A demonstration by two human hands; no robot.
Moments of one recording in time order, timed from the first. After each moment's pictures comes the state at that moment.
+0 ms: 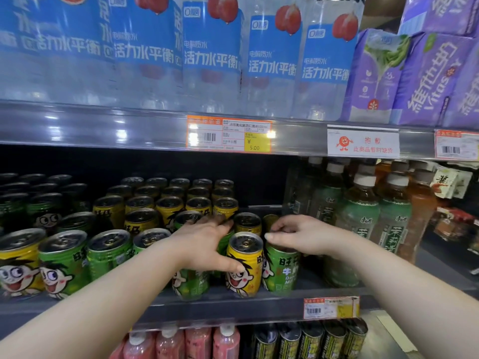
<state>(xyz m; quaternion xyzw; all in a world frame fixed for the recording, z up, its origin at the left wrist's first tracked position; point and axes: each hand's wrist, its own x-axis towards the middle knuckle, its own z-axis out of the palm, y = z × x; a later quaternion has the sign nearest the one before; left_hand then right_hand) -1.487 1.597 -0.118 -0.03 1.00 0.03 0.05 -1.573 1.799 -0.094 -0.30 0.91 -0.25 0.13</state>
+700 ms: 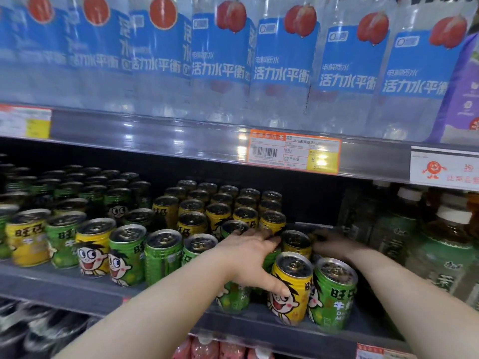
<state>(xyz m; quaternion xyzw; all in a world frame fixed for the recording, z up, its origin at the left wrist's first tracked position) -1.483 1.601 -0.114 -0.04 1.00 0.05 0.04 -1.661 1.745 -0.131 -0.26 0.93 -0.22 0.13</state>
